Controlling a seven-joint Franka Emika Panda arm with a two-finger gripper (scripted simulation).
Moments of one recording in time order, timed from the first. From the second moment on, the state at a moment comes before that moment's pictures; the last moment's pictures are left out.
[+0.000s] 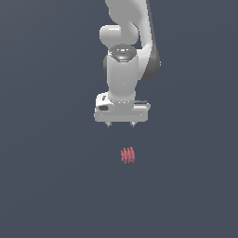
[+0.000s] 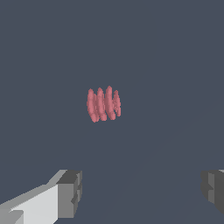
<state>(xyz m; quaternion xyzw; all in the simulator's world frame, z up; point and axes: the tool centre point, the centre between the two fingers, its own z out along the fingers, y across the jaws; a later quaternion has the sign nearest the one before) 0.006 0.008 0.193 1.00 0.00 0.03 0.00</state>
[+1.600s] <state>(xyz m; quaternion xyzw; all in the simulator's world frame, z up) 0.046 0.034 0.151 1.00 0.05 0.02 0.00</state>
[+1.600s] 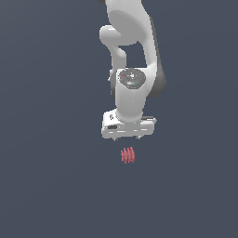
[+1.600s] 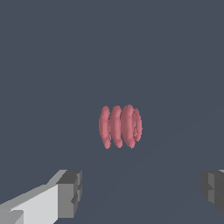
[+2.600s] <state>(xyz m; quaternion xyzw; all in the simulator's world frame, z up) 0.074 0.045 0.089 1.00 0.07 0.00 0.00</state>
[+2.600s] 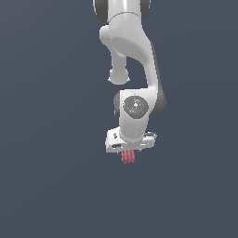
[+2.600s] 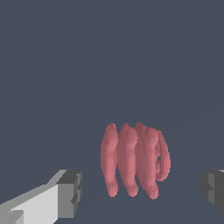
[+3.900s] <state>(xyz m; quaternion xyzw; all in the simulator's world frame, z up) 0.074 0.045 0.040 1.00 0.07 0.00 0.00</state>
